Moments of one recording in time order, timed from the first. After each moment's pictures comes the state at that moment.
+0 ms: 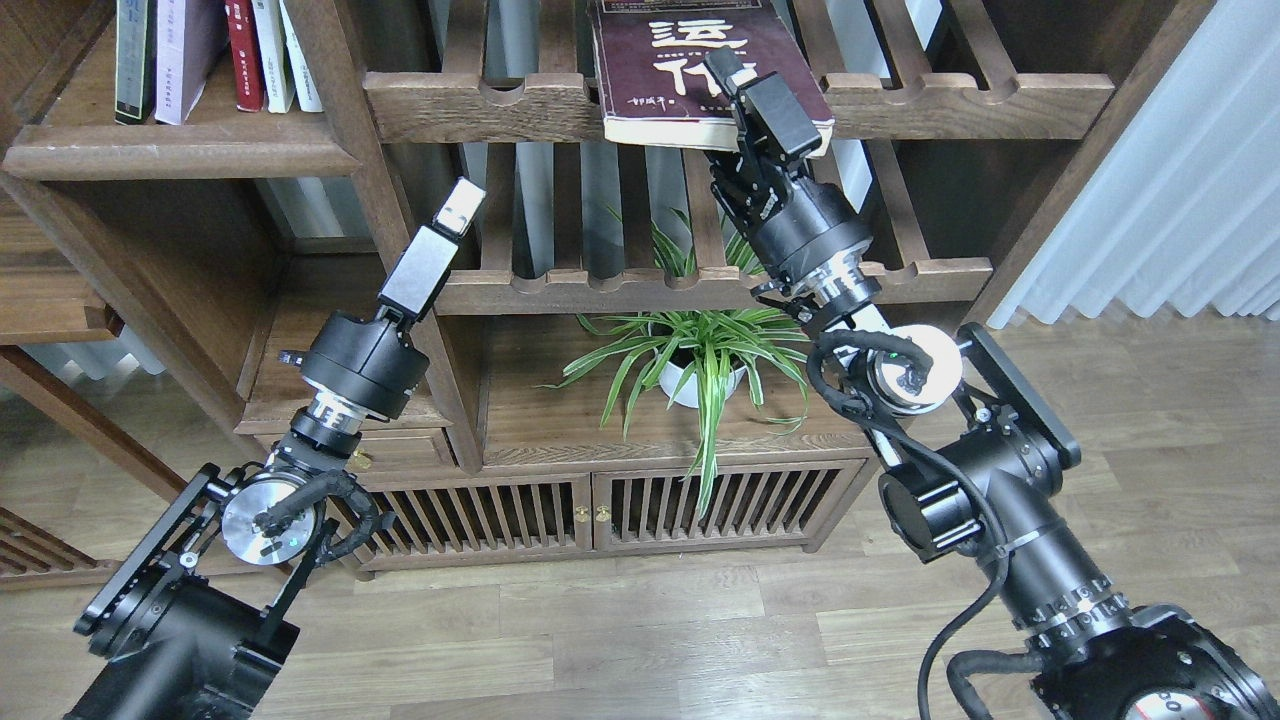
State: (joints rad) left arm -0.27 0.00 -1.22 -1.29 0.21 -0.49 -0.03; right arm 0.54 0.01 1.19 1.17 0.25 0.26 -0.11
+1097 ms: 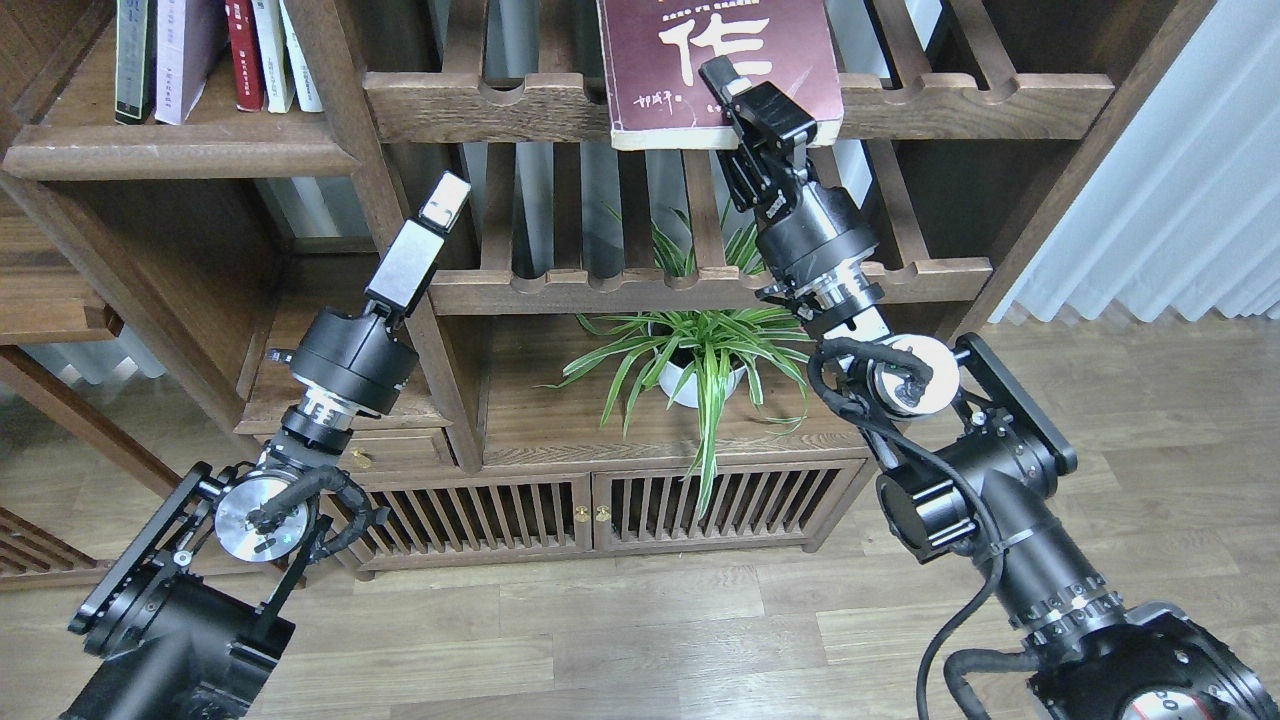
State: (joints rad) left arm -0.28 0.00 -1.24 -1.28 0.20 -0.49 -0.04; right arm 0.54 0.01 1.19 1.11 0.26 0.47 -0.11
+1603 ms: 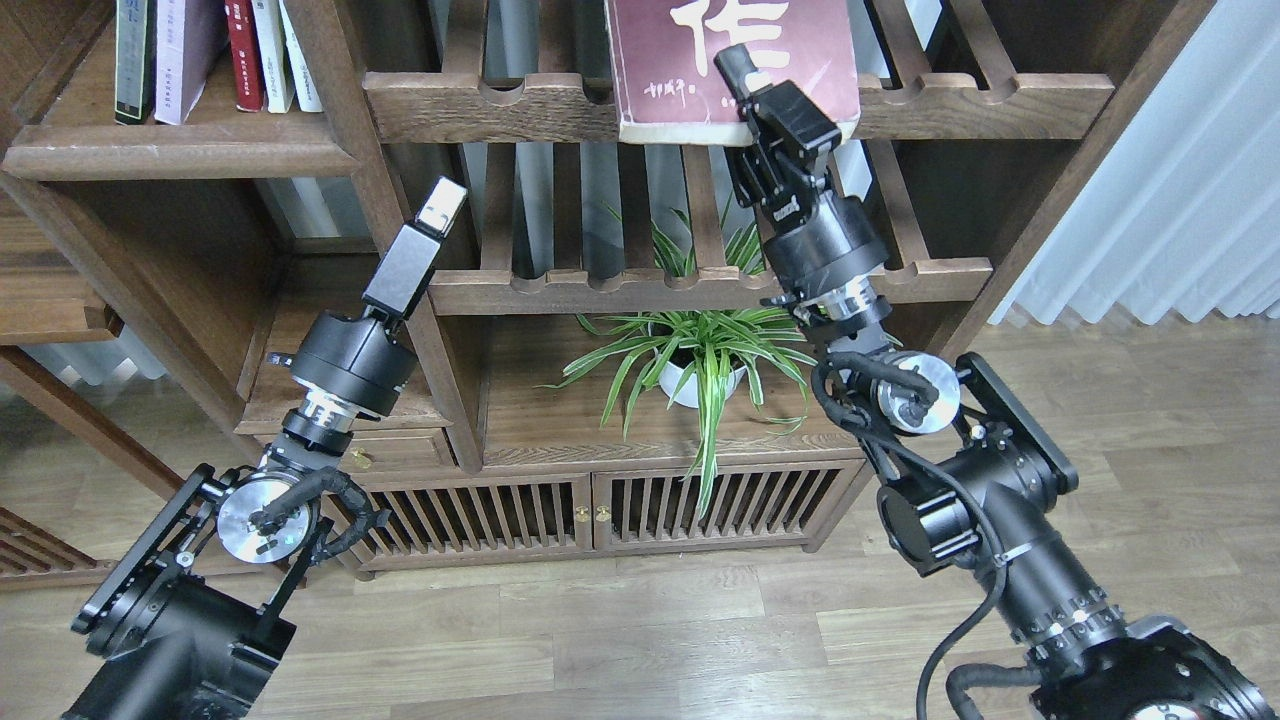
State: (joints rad) left arm -0.28 0.00 -1.23 -1.27 0.18 -0.49 -0.05; right arm 0.46 0.01 1.18 1.14 0.31 0.58 -0.15
